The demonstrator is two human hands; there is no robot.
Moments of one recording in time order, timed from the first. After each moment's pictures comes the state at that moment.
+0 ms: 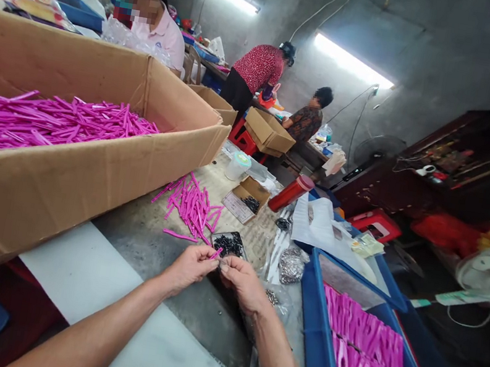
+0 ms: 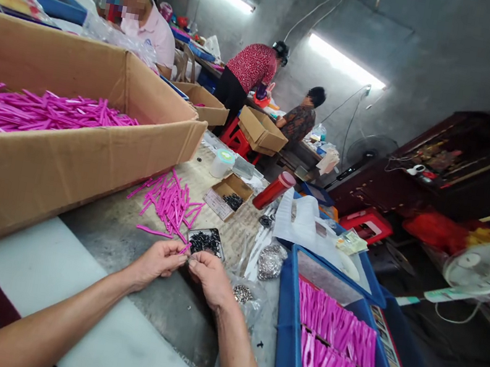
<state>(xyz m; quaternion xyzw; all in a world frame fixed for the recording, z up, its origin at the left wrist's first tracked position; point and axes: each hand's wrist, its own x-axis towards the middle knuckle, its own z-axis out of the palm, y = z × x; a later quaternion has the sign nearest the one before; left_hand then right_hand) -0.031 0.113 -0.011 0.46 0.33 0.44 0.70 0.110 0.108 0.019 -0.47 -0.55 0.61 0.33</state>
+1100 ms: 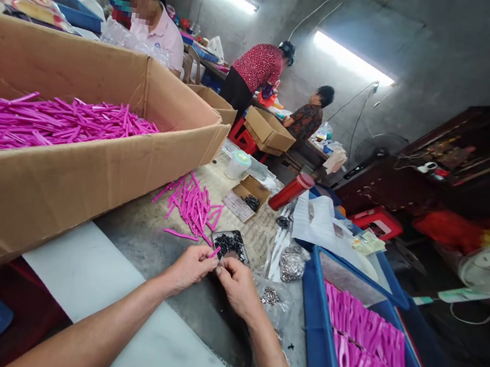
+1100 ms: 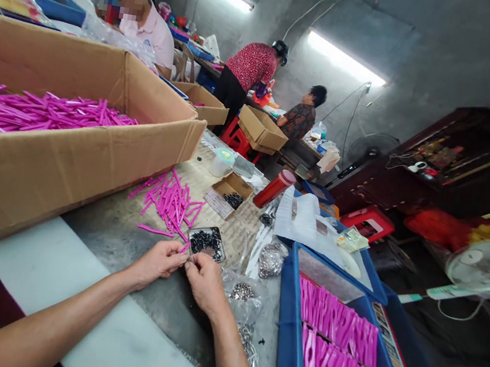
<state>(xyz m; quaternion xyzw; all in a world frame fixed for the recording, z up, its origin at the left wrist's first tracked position) -0.029 0.112 -0.008 0.45 0.37 0.42 0.70 0.107 0.100 0.009 -0.55 -0.72 0.33 0.28</state>
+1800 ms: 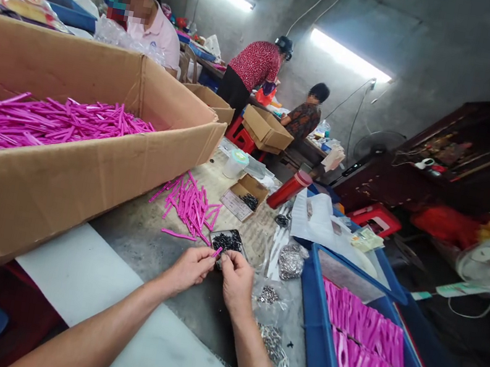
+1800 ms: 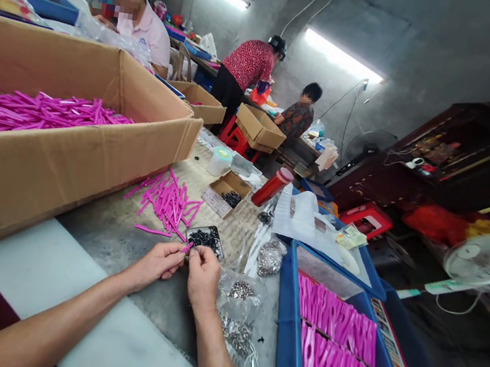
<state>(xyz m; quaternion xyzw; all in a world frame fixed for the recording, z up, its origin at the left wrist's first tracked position) -0.027 0.114 -0.018 0.48 0.34 0.41 0.70 0.090 0.101 0.000 -0.59 -0.57 0.32 0.48</state>
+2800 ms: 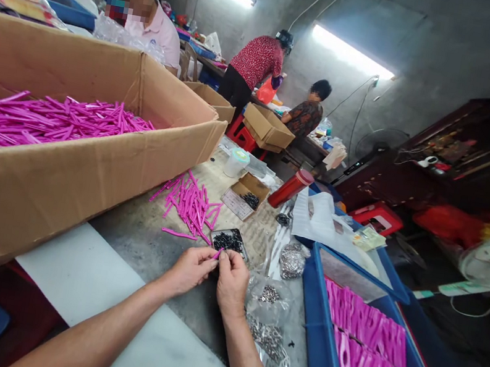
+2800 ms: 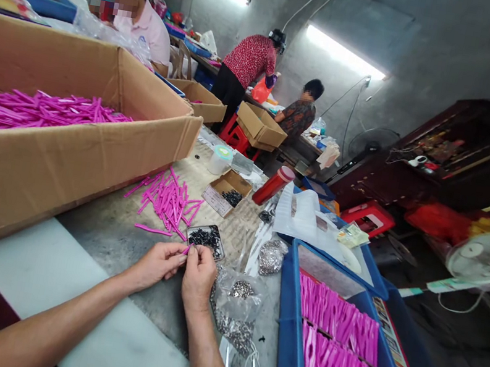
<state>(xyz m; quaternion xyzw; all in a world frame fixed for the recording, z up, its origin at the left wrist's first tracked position) -0.025 0.113 -0.018 0.54 0.36 0.42 0.64 0.082 0.101 -0.015 -0.61 -0.55 0.27 0.50</state>
